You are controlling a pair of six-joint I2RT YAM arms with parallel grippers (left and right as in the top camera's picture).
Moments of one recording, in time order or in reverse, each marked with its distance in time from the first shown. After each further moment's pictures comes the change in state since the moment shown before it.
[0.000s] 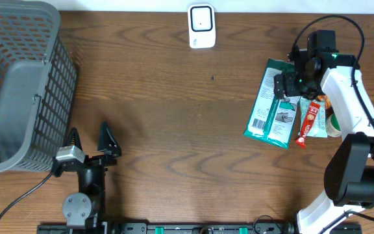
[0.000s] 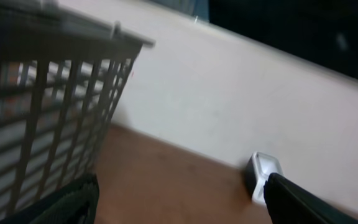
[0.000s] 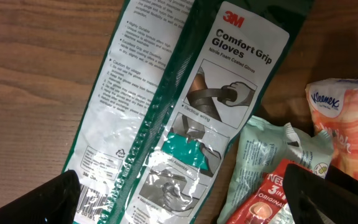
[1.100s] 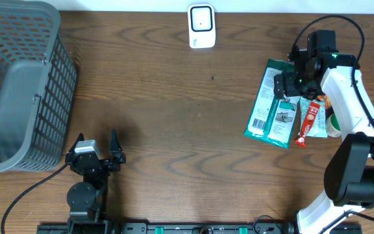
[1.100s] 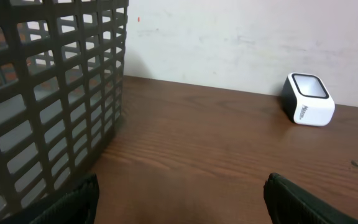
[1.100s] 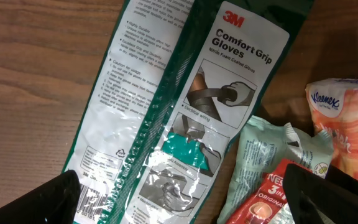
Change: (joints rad) left arm 0.000 0.000 0.006 -0.262 0.023 0.232; right arm 0.000 0.000 0.000 0.000 0.000 0.000
